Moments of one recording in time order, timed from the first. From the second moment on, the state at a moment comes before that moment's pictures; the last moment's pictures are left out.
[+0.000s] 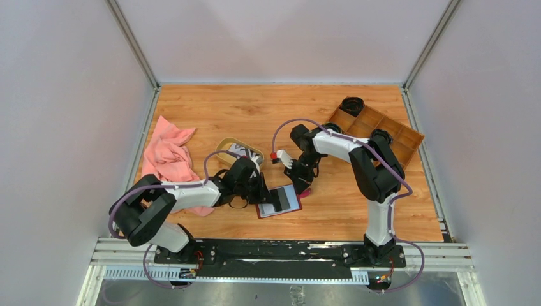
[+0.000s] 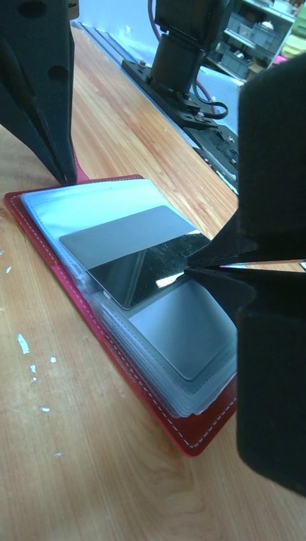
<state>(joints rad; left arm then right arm) -0.76 1.44 0.51 0.14 0.28 -0.85 0.59 1.95 1.30 -0.93 -0.59 -0.73</state>
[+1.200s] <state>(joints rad) -0.77 1.55 0.62 0.12 0.27 -0.84 0.59 1.96 1.31 -0.94 -0.60 -0.73</state>
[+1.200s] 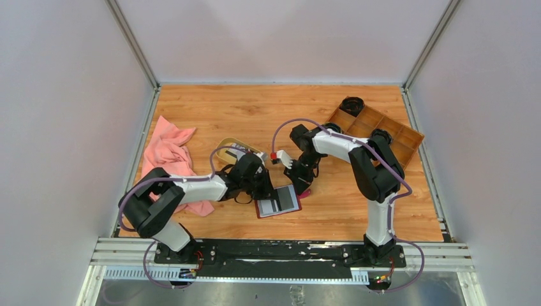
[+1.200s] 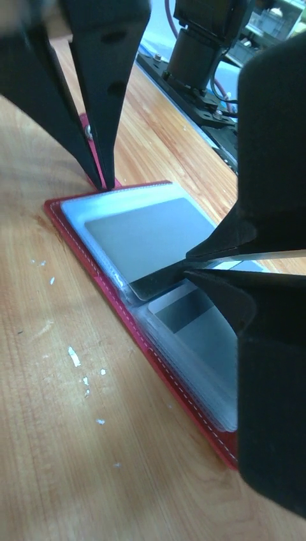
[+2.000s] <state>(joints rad) -0.77 1.12 0.43 0.09 0.14 -0.72 0.56 1.89 1.31 -0.95 -0.72 -0.72</state>
